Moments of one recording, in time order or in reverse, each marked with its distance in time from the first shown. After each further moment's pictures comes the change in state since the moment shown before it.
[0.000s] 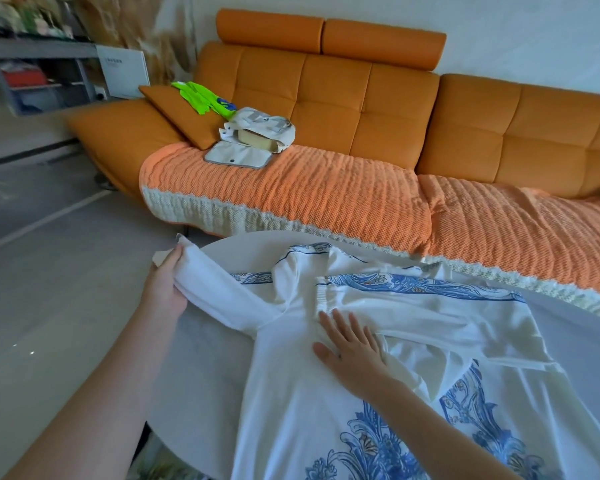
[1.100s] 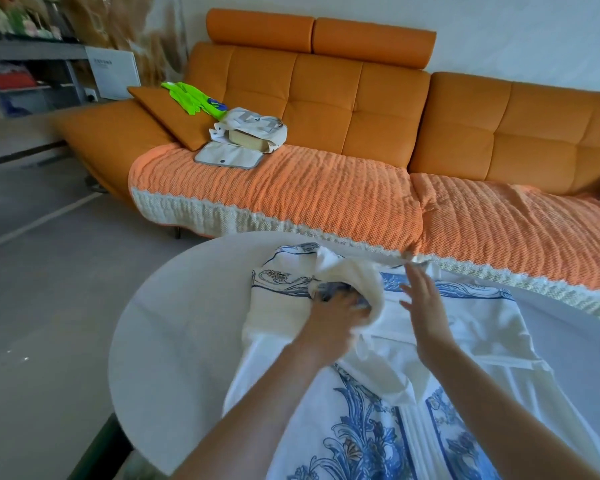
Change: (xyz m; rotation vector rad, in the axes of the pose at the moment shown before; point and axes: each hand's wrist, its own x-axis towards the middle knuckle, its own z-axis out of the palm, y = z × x) left_hand -0.140 -0.134 0.168 1.681 -0.846 0.908; right_hand -0.012 0.049 -0.093 1.183 0.585 0.234
